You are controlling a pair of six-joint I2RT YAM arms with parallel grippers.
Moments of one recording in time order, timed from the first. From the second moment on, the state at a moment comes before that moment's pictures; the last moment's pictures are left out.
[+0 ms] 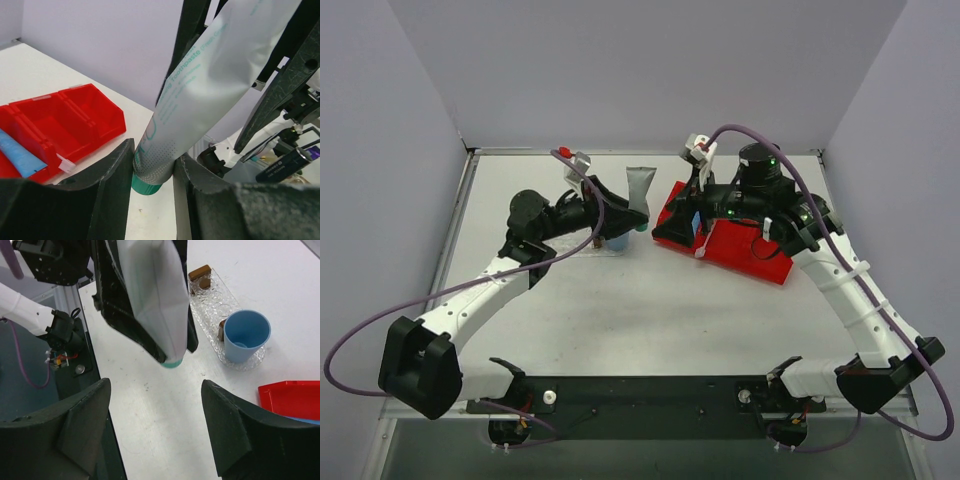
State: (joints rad) left arm -0.47 1.27 0.92 0.66 0.82 -0.72; right arm 0.55 1.29 1.53 -0.67 -0.68 -0.07
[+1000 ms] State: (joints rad) left arm -0.52 1.38 0.85 1.05 0.80 -1.04; right arm 0.58 1.39 1.64 -0.58 -0.64 0.04
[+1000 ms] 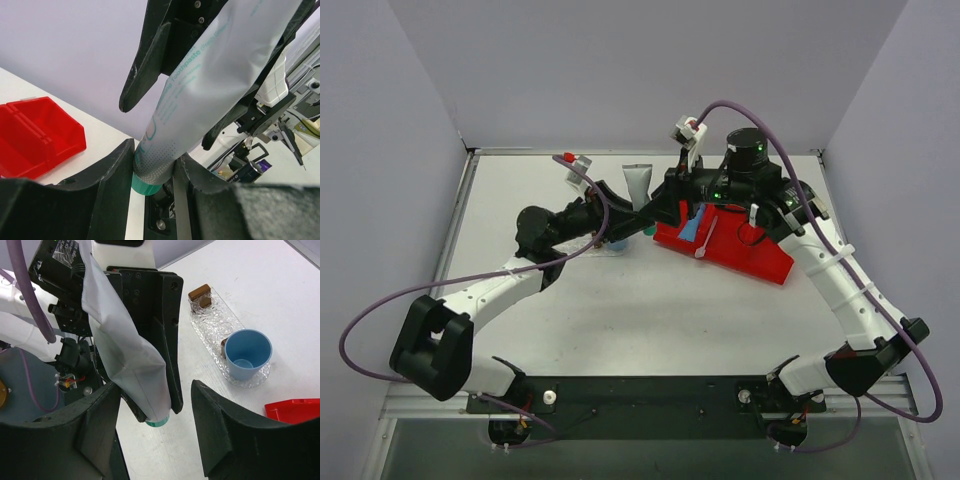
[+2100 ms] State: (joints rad) left arm -0.53 1.43 0.82 1.19 0.76 -1.14; right arm 0.60 1.45 1.69 -0.58 -0.67 0.07
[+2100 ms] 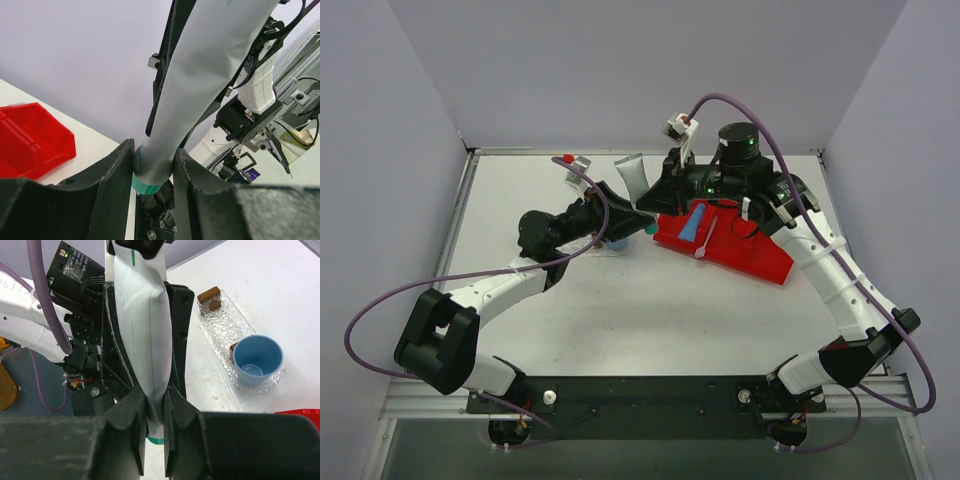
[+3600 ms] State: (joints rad) left arm -0.37 1.35 1.50 -0.32 1.02 -0.03; right arm 0.68 1.41 1.59 -0.71 -0.57 -0.10
